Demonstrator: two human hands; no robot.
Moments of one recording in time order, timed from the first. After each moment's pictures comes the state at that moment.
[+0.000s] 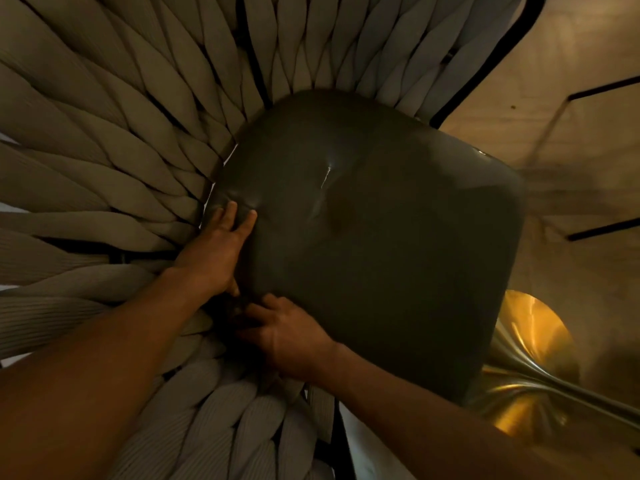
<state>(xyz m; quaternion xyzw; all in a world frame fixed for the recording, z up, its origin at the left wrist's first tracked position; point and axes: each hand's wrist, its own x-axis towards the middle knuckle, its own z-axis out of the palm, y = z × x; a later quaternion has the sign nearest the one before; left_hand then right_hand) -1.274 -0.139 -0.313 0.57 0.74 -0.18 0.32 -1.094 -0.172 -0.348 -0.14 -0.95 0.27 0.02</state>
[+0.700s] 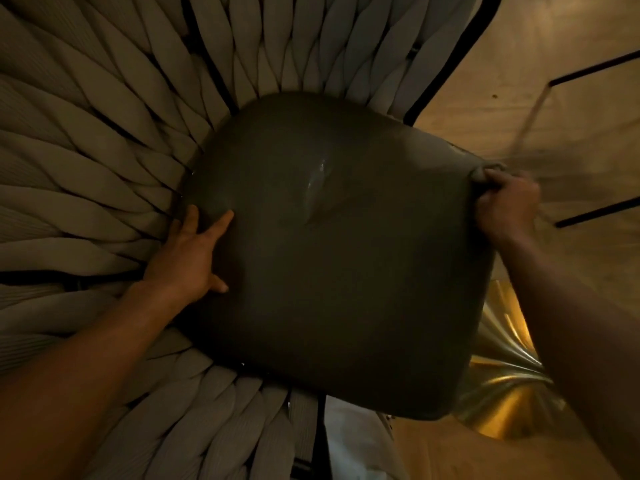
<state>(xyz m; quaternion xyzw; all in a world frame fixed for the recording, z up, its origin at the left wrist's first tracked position) -1.271 -0.123 -0.315 0.49 0.79 -0.12 0.33 -0.883 0.081 -0.316 -0.73 -0.67 0.12 0.08</state>
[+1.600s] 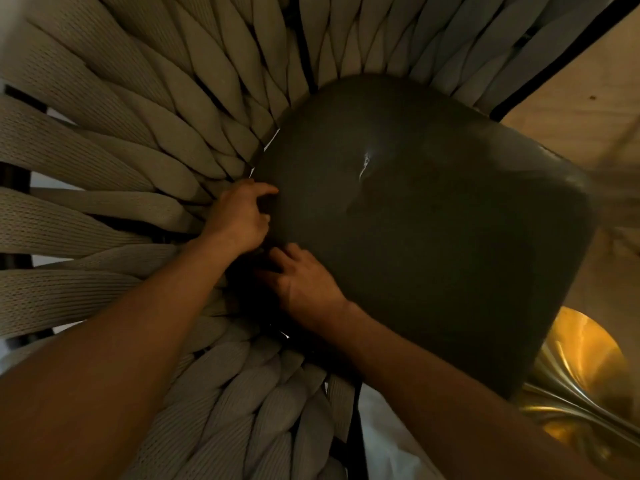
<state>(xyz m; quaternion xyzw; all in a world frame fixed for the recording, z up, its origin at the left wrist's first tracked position) -1.293 -0.122 -0.312 0.41 0.86 0.08 0.30 -1.136 -0.134 -0.356 -0.18 -0.95 0.24 0.08</state>
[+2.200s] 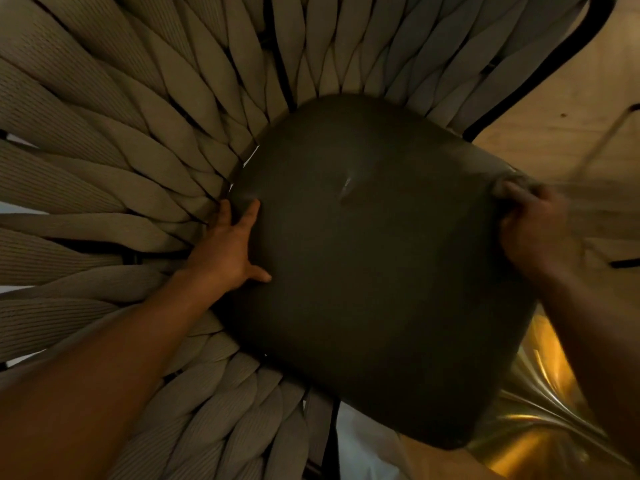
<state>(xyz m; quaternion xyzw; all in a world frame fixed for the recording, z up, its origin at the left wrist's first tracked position) -1.275 -0.130 -0.320 0.42 0.83 -0.07 0.36 -0.904 0.087 -0.335 -0.62 -0.77 0.13 0.07</state>
